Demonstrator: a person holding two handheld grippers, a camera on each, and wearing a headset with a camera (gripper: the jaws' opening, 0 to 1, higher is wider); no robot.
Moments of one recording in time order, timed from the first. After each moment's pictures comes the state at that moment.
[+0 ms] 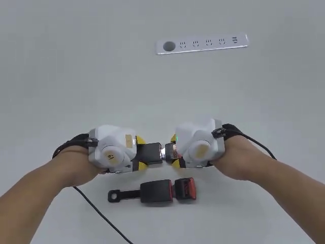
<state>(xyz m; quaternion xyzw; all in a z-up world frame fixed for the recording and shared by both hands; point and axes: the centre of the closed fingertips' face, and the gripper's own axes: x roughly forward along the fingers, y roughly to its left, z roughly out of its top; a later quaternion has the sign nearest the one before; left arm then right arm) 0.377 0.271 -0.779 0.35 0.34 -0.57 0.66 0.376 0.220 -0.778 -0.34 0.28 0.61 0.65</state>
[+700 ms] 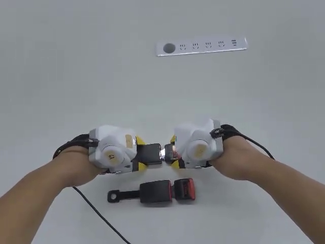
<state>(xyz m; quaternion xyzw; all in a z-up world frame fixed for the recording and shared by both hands) 0.376 0.270 -0.778 0.35 0.34 -0.57 0.67 0.375 0.220 -0.778 -0.34 0.29 0.61 0.65</state>
